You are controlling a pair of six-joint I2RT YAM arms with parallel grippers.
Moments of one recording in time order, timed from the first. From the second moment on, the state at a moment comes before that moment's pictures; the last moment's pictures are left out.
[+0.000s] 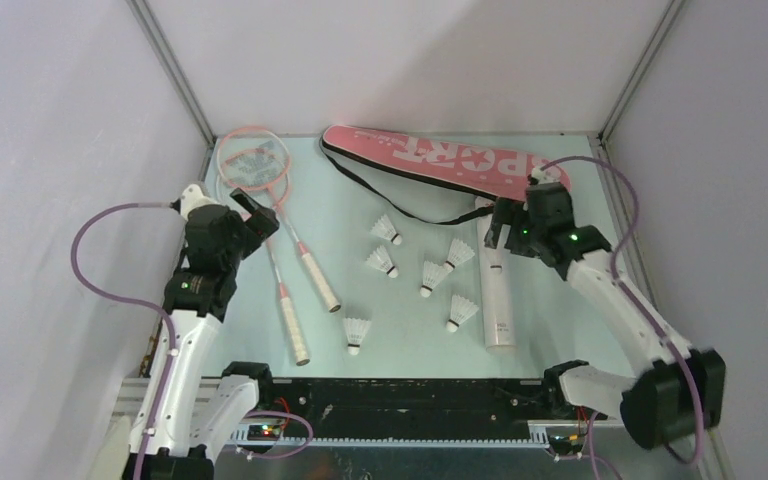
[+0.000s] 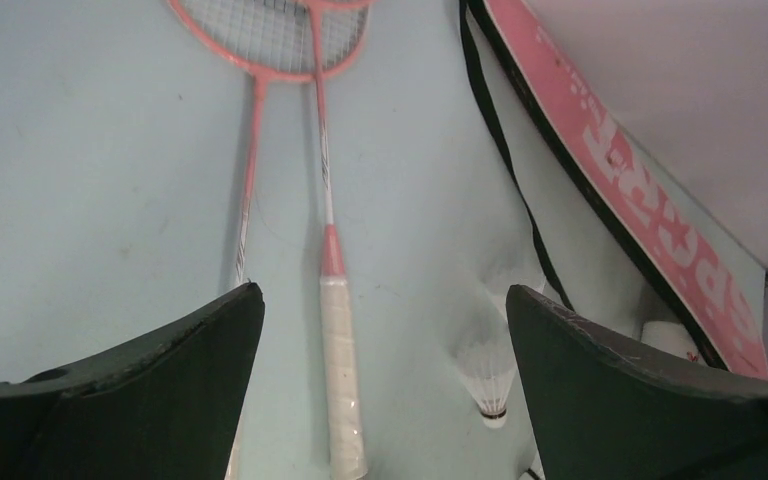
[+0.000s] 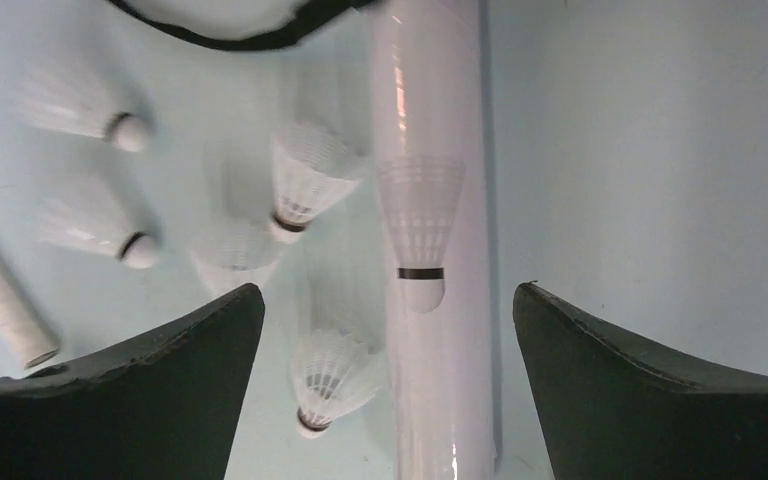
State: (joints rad) left arm -0.06 0.81 0.89 -0.52 -0.22 -0.67; right arm 0.27 1.11 0.96 -0.60 0.04 0.46
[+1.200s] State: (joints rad) left arm -0.06 0.84 0.80 -0.51 -0.03 -0.68; right arm 0.05 1.18 0.97 -0.84 -0.35 0.60
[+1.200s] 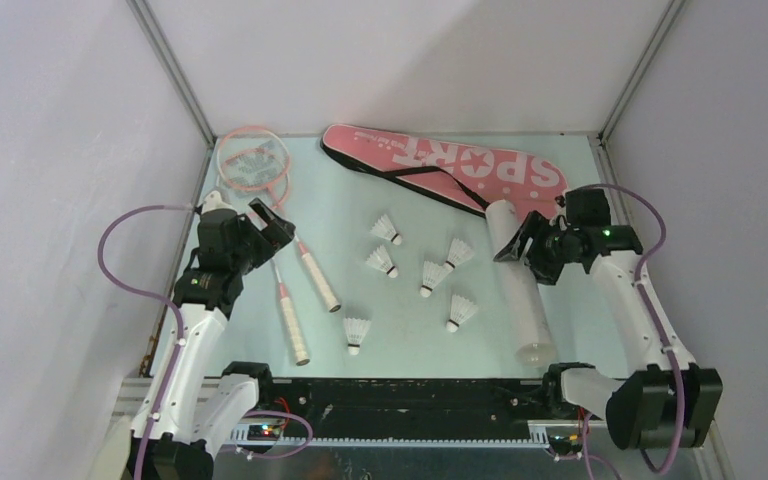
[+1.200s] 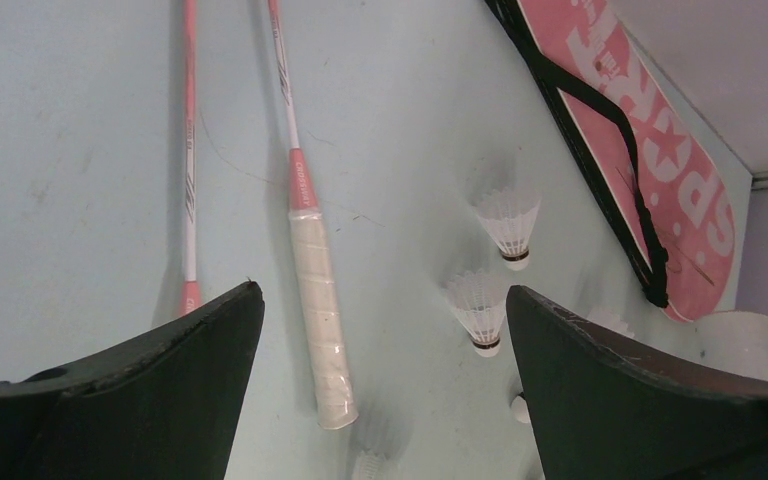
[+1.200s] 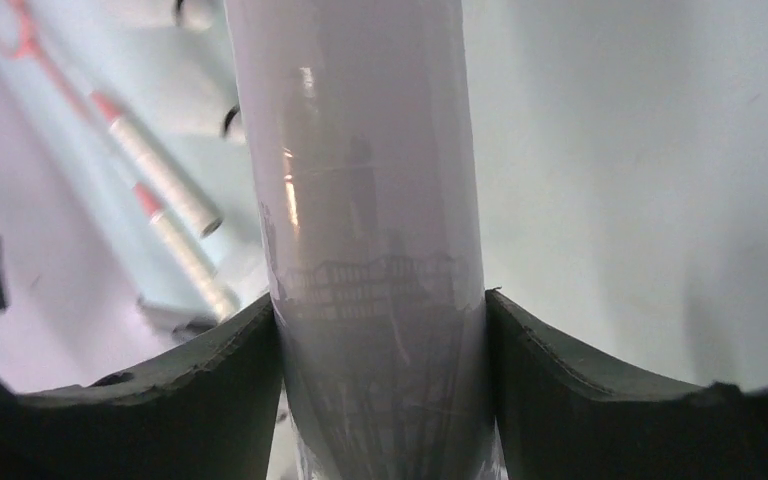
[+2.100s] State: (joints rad) left arm -0.07 0.89 0.75 -0.20 0.39 -0.70; right arm 0.42 0.86 1.03 -0.57 -0.72 0.33
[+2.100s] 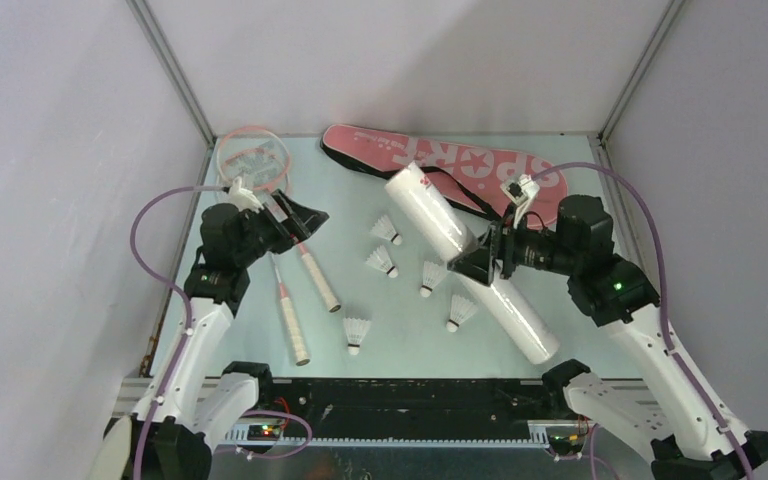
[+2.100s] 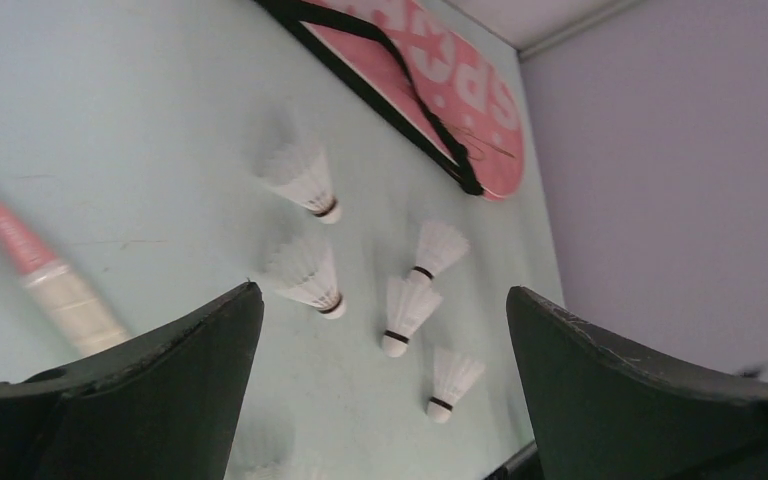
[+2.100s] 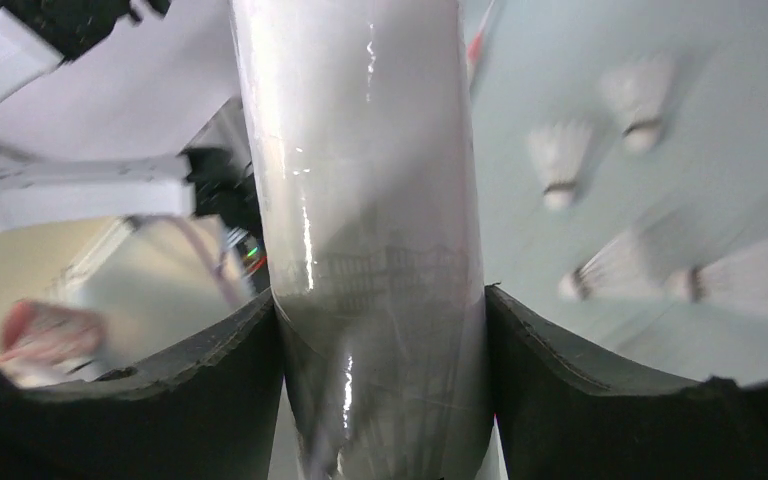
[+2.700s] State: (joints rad) left arm -0.22 0.80 0.72 0.01 0.56 -0.69; right arm 1.03 1.16 1.03 0.26 1.09 -0.06
